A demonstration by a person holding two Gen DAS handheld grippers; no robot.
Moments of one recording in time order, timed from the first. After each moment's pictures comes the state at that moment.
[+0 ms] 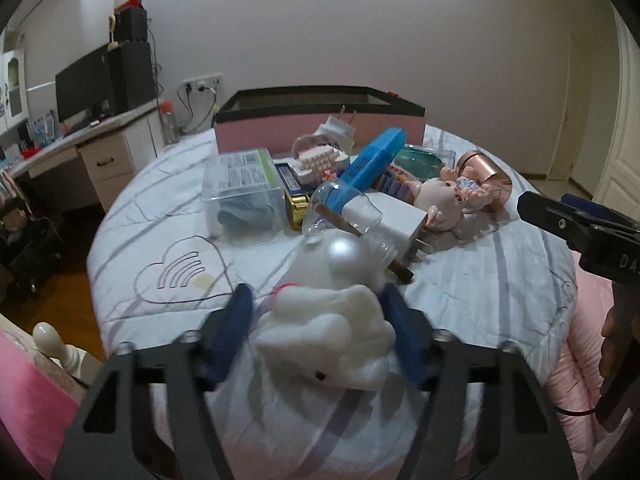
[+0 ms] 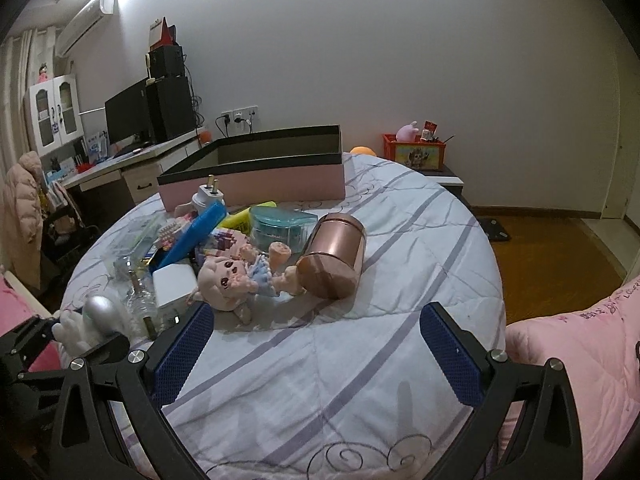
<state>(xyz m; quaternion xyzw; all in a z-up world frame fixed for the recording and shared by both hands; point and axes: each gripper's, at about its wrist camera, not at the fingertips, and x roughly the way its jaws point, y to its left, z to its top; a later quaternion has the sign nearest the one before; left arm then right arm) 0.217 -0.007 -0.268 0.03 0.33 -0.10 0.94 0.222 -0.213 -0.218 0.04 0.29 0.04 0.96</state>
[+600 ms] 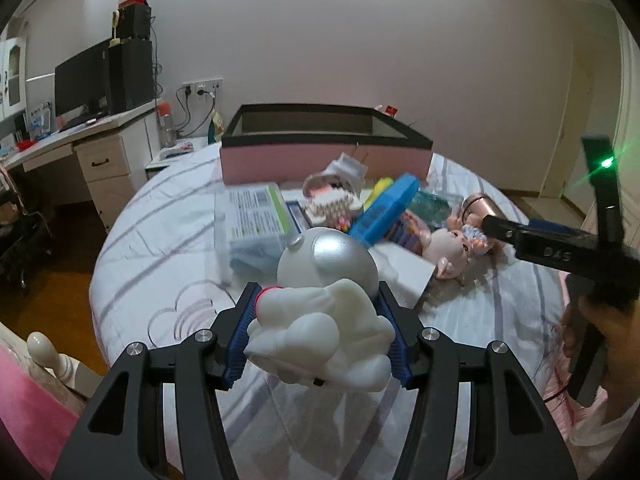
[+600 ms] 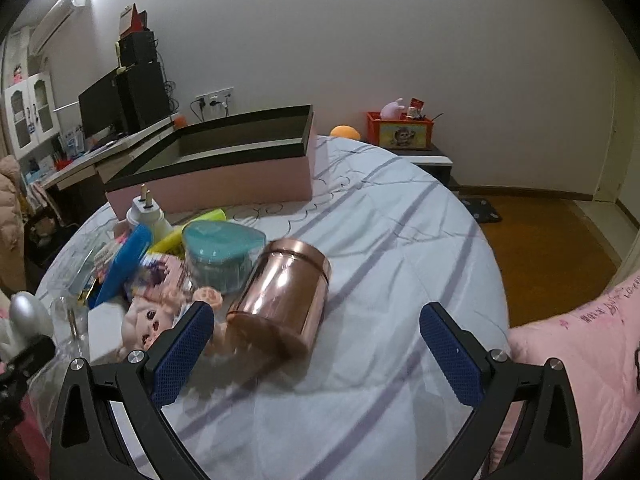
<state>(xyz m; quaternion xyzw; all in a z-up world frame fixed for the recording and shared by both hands) 0.234 0.009 -0.238 0.00 0.31 -0.11 0.94 0.293 -0.237 -0.226 0.05 0.34 0.02 0.94</state>
